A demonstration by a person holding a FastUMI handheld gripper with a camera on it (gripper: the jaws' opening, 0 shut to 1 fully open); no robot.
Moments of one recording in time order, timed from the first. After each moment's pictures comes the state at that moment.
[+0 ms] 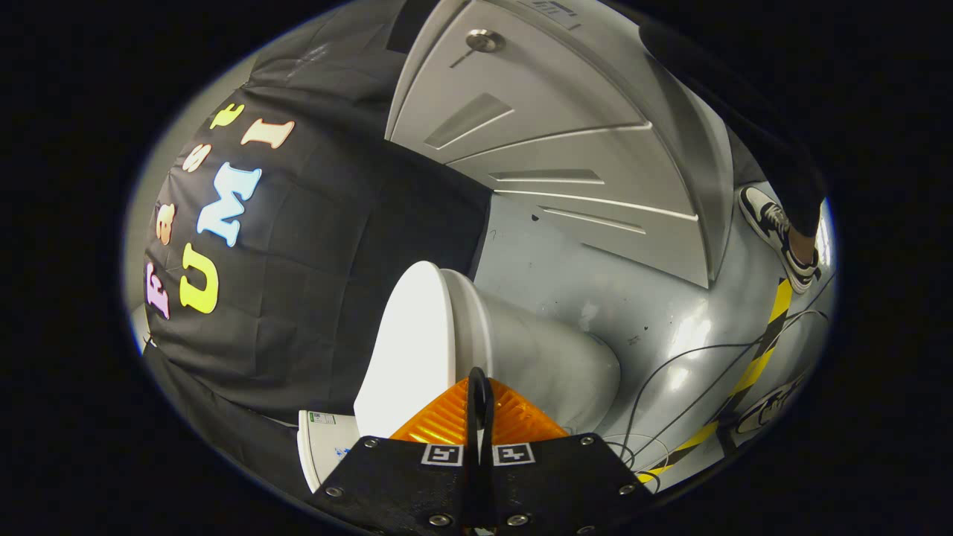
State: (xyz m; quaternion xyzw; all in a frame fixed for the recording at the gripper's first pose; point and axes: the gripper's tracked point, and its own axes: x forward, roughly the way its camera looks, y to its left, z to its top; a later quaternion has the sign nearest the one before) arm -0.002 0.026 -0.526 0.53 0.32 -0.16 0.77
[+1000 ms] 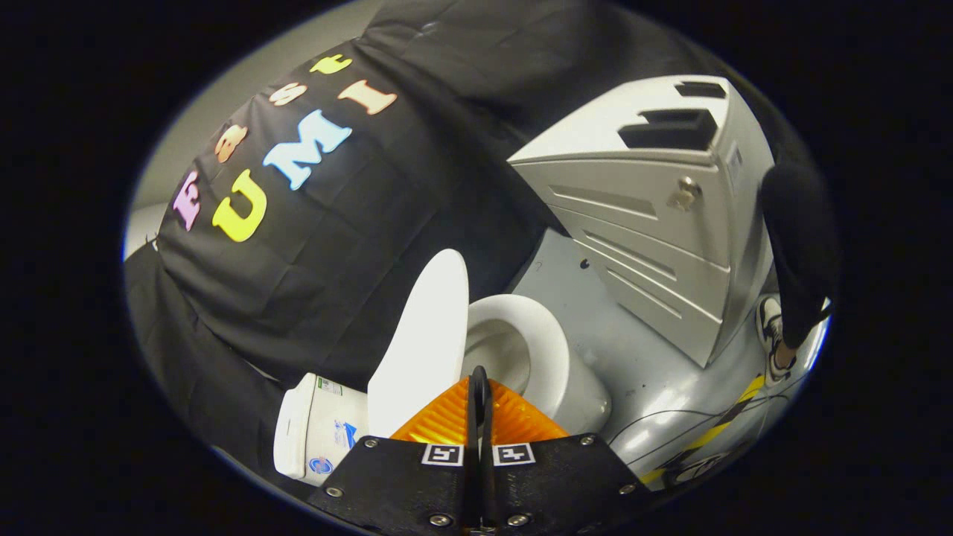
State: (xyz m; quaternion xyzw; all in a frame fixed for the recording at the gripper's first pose) arm 0.014 0.045 -0.408 0.37 0.30 -0.07 0.88
